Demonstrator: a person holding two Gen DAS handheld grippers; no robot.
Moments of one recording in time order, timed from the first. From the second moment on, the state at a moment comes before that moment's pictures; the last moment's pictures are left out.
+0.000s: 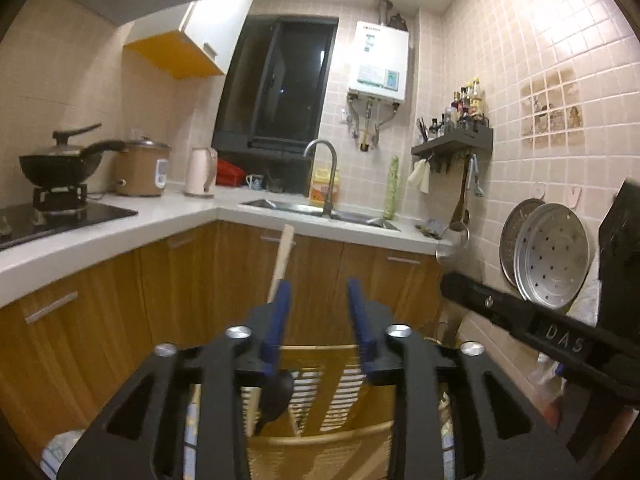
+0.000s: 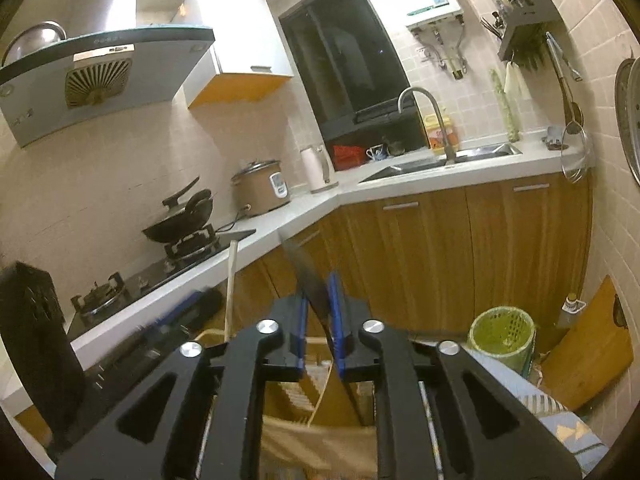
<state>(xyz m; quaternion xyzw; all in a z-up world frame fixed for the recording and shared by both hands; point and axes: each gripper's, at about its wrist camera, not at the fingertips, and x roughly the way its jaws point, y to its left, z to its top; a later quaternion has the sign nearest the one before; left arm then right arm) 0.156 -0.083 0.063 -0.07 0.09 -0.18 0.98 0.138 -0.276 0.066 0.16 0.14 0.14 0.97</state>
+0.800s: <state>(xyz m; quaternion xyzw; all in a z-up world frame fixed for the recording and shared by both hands) 0.033 -0.013 0.119 -0.03 0.10 -0.16 0.98 0.009 -0.252 0.105 0.10 0.12 0.12 0.98</state>
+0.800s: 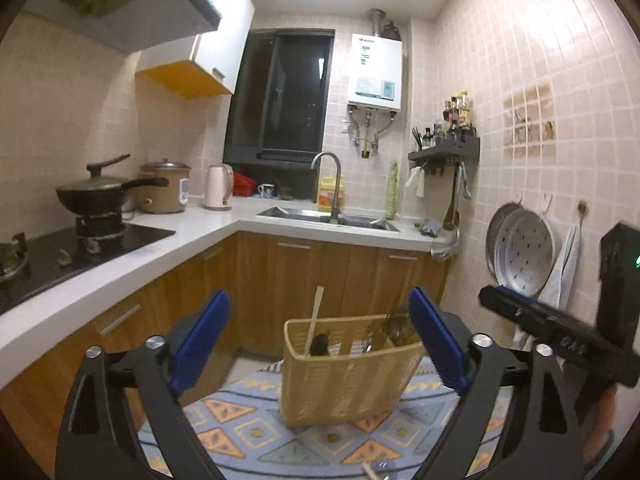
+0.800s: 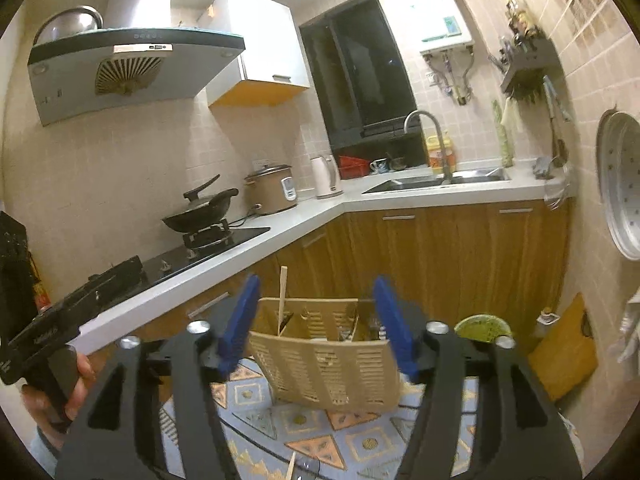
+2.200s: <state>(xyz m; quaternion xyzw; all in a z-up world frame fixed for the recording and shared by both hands) 0.041 -0.057 0.018 0.03 0.11 -0.08 0.99 0.008 -0.236 0.007 0.03 0.13 -0.04 0.99</state>
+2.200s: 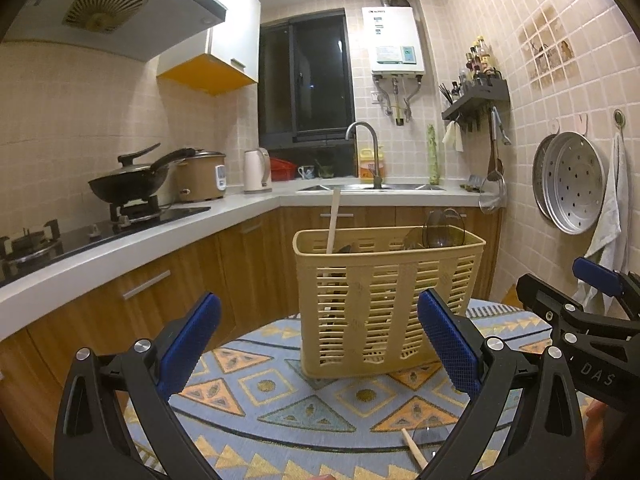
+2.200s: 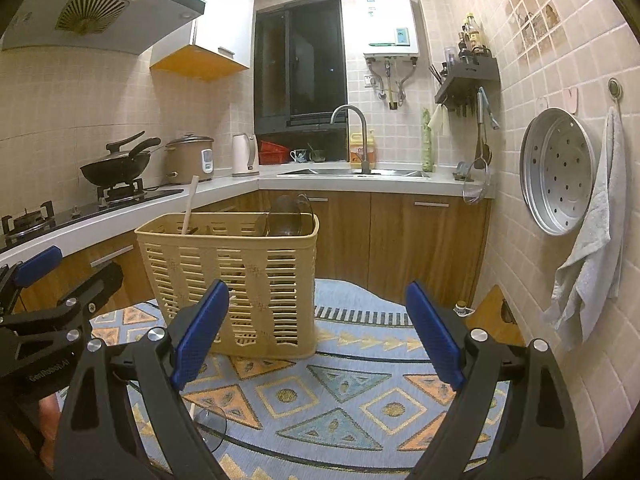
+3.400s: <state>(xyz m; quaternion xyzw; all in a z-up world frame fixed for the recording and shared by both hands) 0.045 -0.055 0.014 0.02 0.12 -0.07 0.99 0.008 -0.239 0.005 0.03 0.13 -0.04 0.99</state>
